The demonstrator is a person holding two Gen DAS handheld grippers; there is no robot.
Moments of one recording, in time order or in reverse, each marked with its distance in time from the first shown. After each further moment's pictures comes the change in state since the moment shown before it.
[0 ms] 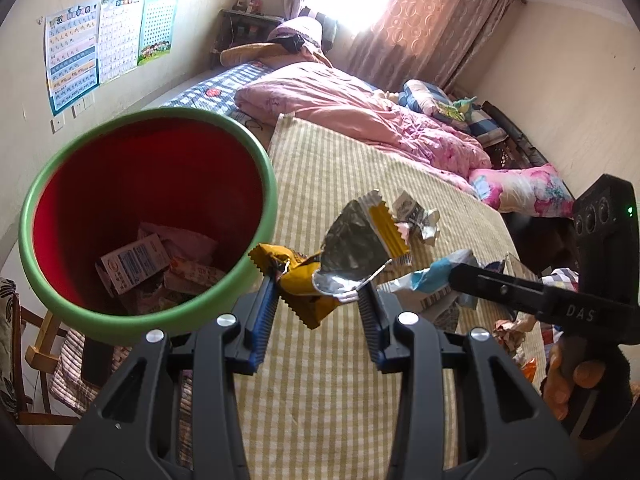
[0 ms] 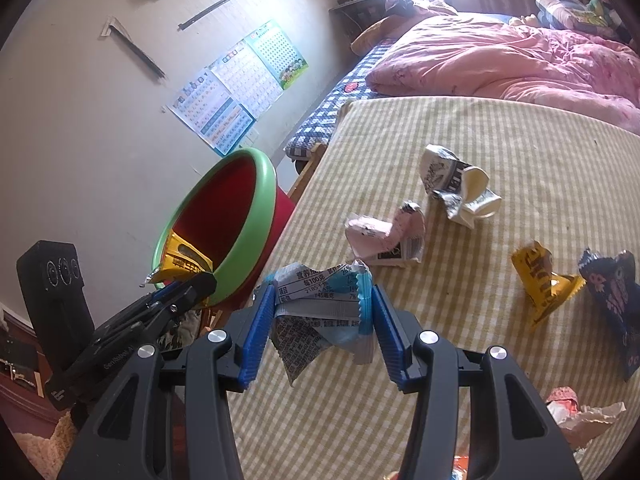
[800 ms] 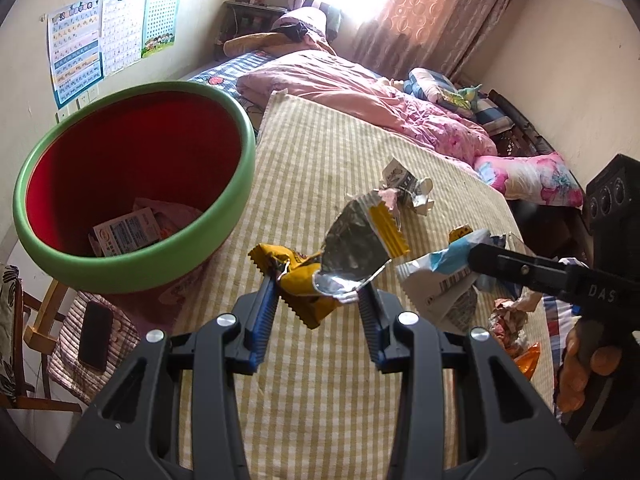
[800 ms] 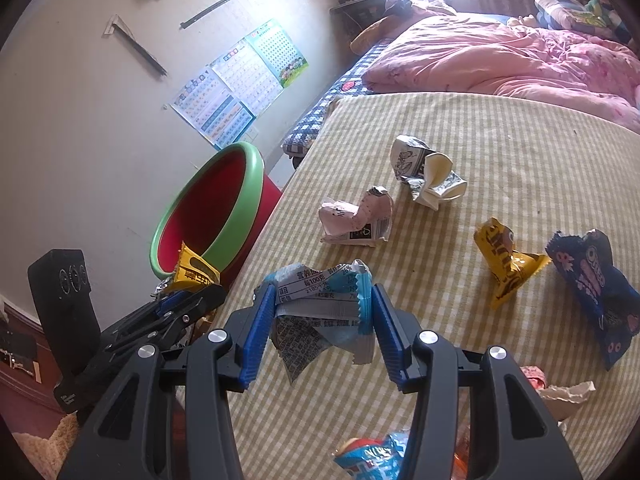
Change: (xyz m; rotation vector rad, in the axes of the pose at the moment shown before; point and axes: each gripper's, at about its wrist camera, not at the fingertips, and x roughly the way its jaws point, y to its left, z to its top) left arm 0.006 -0.024 -0.027 0.003 0.038 0.032; right arm -0.021 -0.020 -0.014 -0.009 0.007 0.000
